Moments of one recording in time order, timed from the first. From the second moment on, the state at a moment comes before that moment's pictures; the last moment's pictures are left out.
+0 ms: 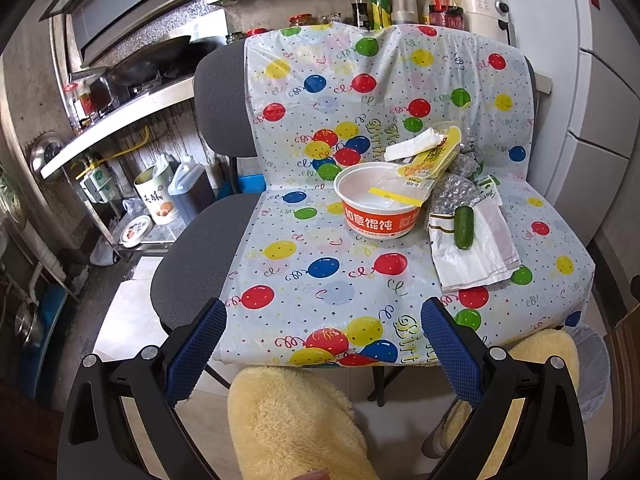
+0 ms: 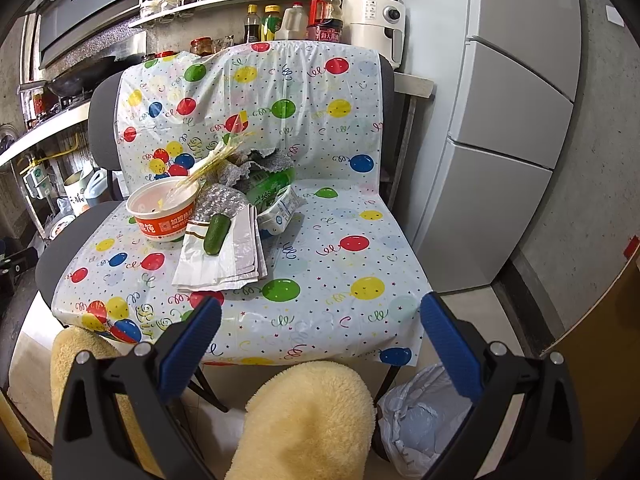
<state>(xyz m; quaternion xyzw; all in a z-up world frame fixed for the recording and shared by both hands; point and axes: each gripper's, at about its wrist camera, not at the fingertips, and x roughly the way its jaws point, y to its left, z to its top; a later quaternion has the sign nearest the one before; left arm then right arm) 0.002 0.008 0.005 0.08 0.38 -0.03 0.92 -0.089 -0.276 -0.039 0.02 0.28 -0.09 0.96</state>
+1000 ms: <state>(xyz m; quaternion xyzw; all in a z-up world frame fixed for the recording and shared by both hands) 0.004 0.010 0.004 0.07 0.37 -0.02 0.92 -0.089 -0.277 -0.038 0.02 0.28 -0.09 0.95</state>
